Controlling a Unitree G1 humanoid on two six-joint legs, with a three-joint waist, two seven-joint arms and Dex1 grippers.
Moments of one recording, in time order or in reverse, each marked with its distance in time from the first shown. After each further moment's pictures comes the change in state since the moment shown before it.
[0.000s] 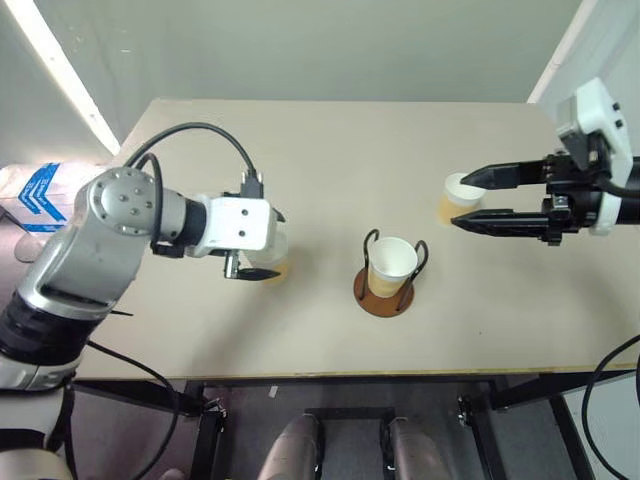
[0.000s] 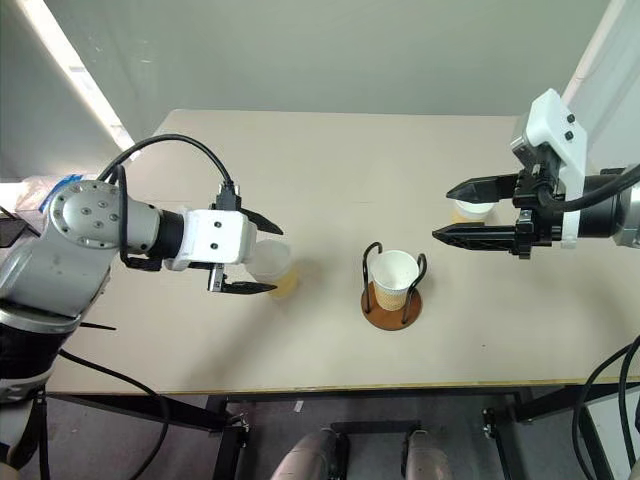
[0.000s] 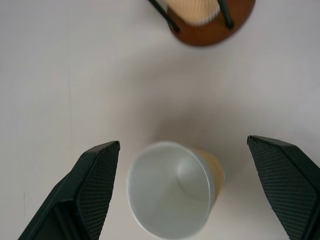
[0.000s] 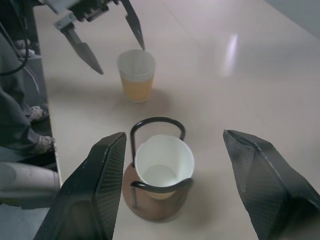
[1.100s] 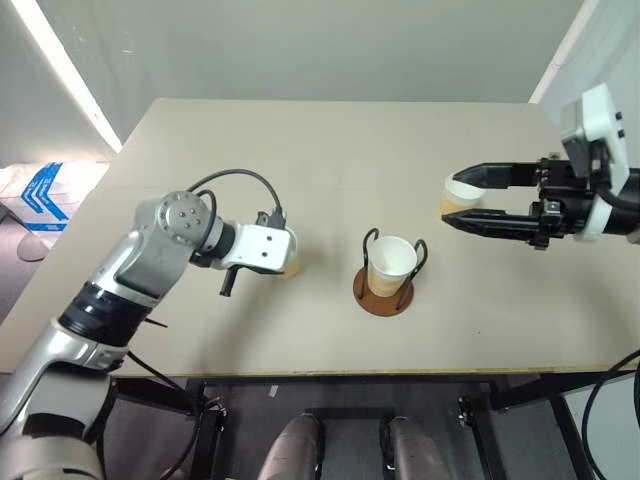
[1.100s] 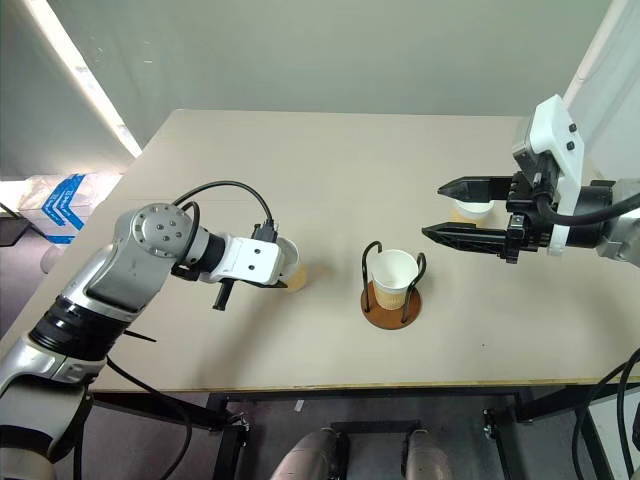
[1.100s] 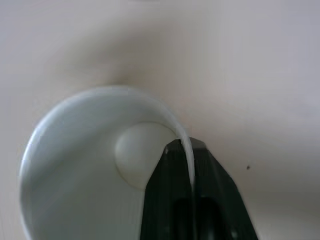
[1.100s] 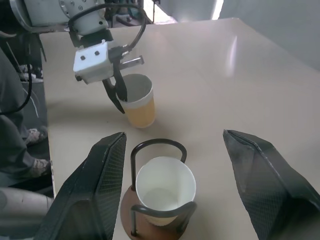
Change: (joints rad) left arm -0.071 -0.160 -0.125 0.312 0.131 -0.203 -0.115; right arm 0.116 0.019 -0.048 -0.018 0.132 -0.158 -0.144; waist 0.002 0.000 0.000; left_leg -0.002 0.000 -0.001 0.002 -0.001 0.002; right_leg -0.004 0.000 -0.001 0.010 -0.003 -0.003
